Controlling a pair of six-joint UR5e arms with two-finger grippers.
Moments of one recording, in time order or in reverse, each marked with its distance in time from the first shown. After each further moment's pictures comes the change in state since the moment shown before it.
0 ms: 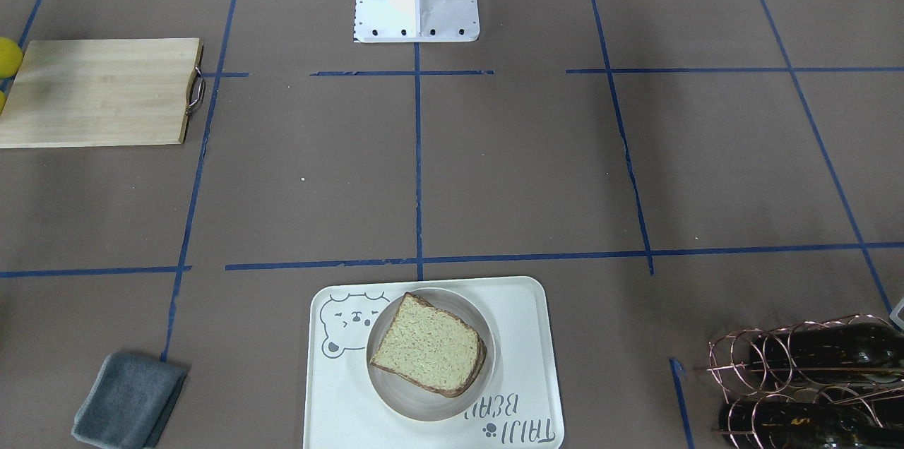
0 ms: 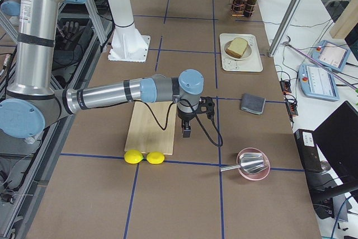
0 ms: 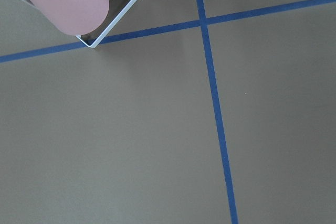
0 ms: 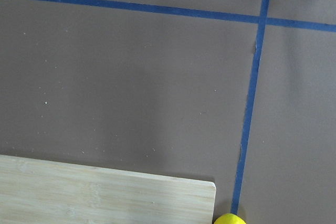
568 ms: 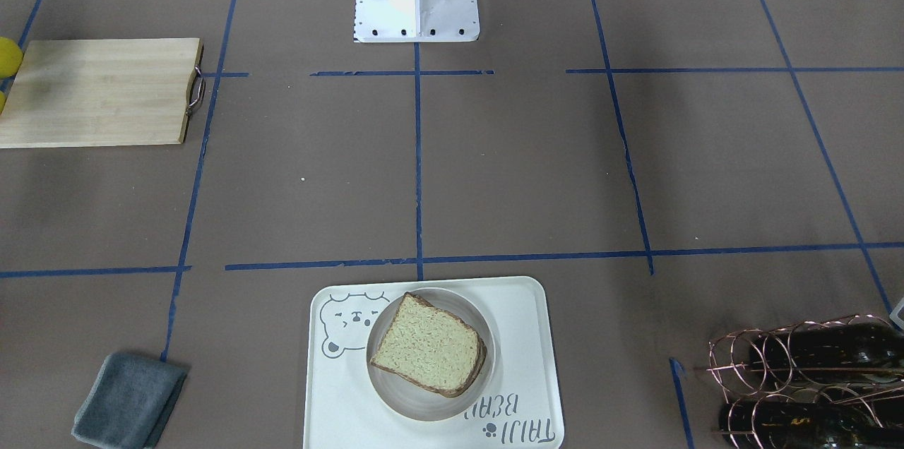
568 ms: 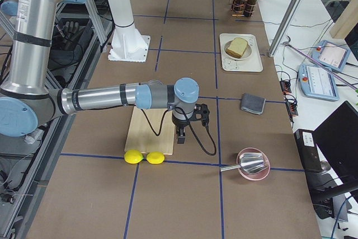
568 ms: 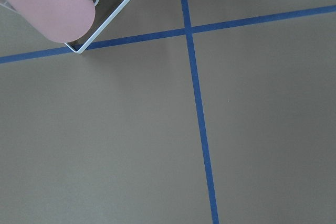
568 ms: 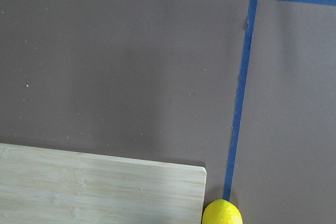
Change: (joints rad) left arm 0.004 -0.041 0.039 -0.010 -0.050 -0.012; right arm 0.001 -0.034 -0.017 0.026 0.005 -0.012
